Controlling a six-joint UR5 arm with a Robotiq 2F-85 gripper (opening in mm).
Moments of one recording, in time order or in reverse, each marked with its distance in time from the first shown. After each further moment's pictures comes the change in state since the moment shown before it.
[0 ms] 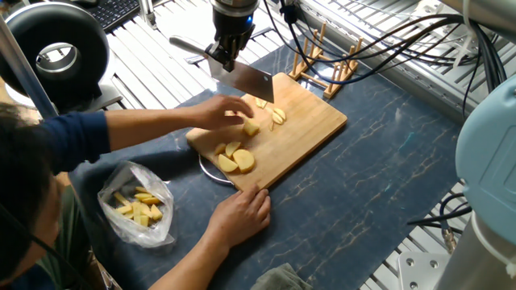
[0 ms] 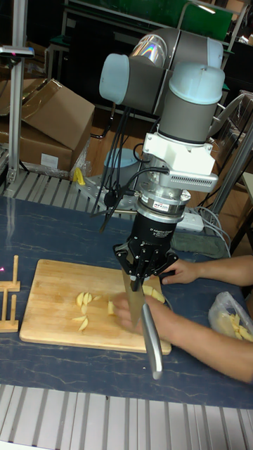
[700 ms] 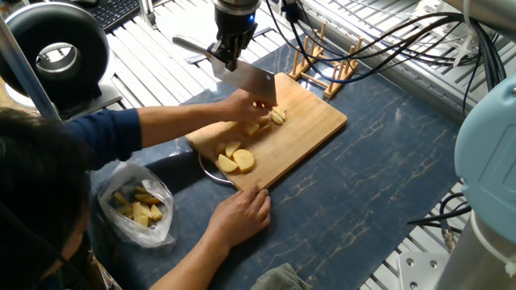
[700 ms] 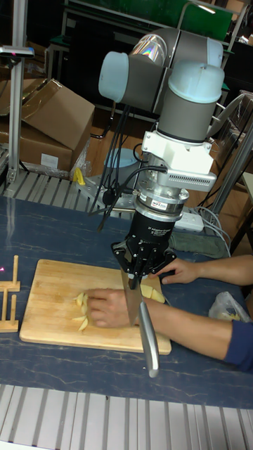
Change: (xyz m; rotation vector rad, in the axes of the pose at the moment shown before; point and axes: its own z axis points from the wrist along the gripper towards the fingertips) arm 0.003 -0.003 -0.002 0.002 0.010 0.003
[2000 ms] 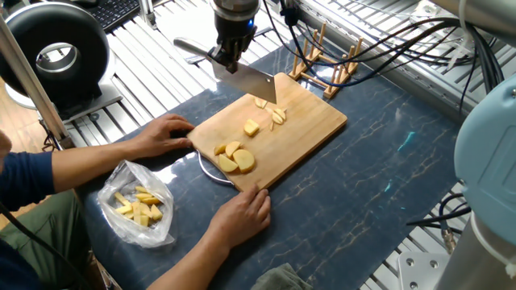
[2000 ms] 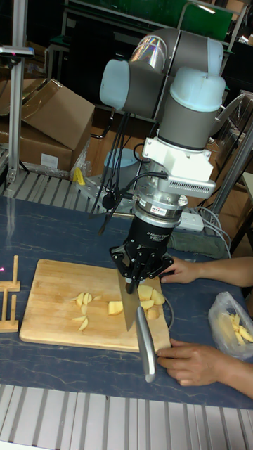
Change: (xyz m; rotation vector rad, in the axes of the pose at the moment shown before) arm 0.000 -0.006 0.017 0.034 -0.007 -0.005
